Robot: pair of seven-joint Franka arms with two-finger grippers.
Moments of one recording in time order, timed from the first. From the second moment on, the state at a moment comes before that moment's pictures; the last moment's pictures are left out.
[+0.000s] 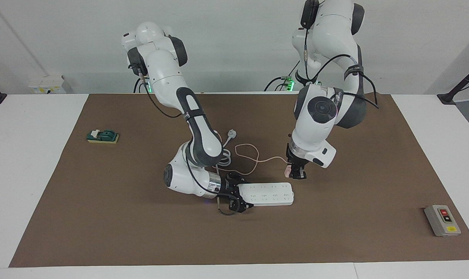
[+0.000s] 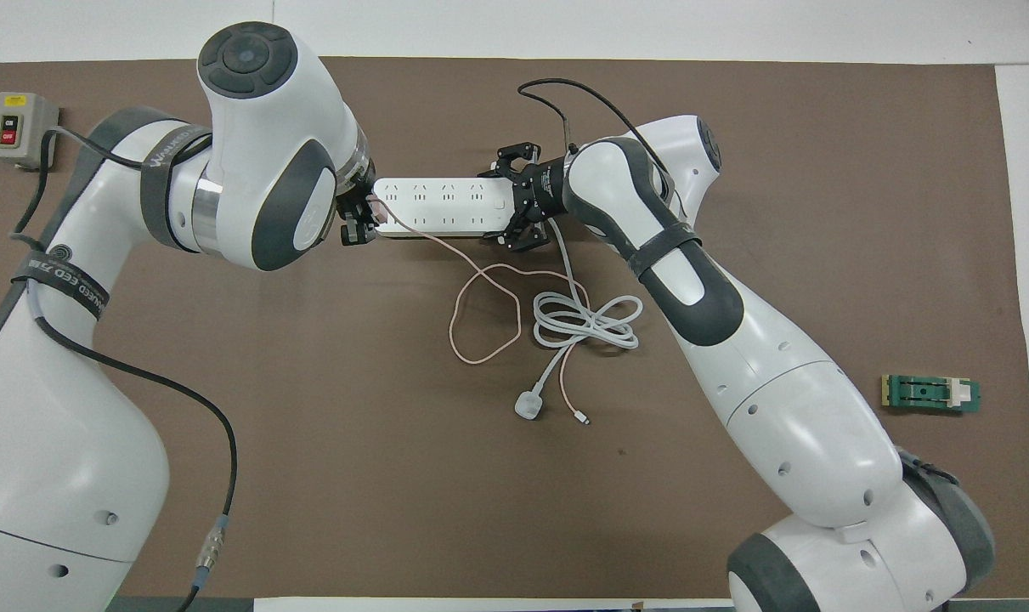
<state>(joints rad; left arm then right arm) -0.42 0.49 0.01 -1.40 -0.02 1.88 -1.98 0.36 0.96 0.02 -1.19 1.09 2.16 1.18</state>
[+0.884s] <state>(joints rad) -0.19 0.32 0.03 -1.41 -0.02 1.73 -0.56 0.37 0.95 0.02 -1.20 1.09 2.18 1.16</state>
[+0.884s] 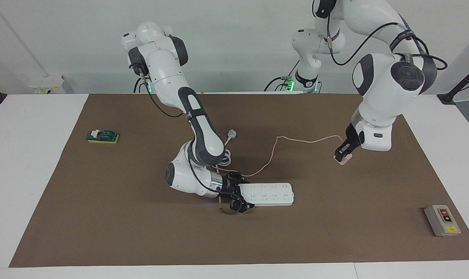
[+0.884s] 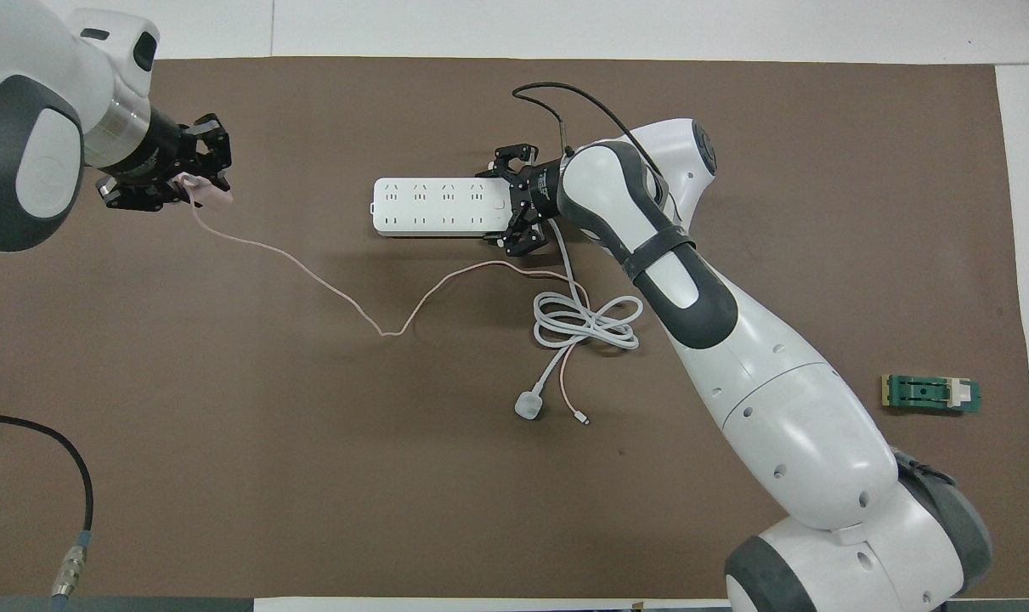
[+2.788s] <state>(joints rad) 0.07 -0.04 0.01 -2.26 -0.14 2.17 0.48 0.28 0.43 -0.20 -1.36 0.68 1.74 1.15</state>
